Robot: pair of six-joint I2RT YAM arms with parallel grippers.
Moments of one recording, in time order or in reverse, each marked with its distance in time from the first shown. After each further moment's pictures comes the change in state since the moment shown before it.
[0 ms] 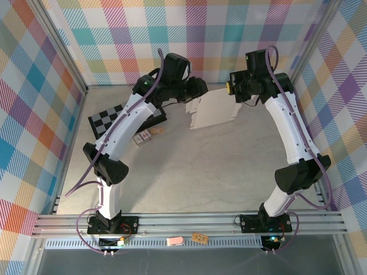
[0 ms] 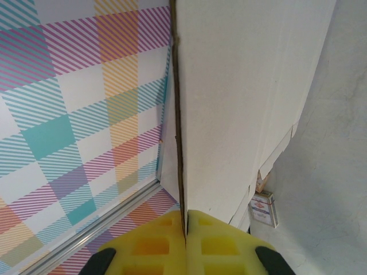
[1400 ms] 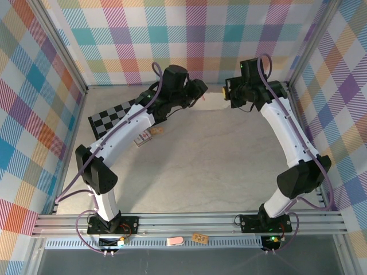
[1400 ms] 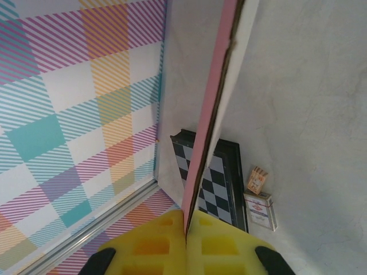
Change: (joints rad) left arm -0.003 -0.166 -0.436 0.445 -0.093 -0.357; right arm 0.047 -0.058 -0.191 0.143 0.016 0.037
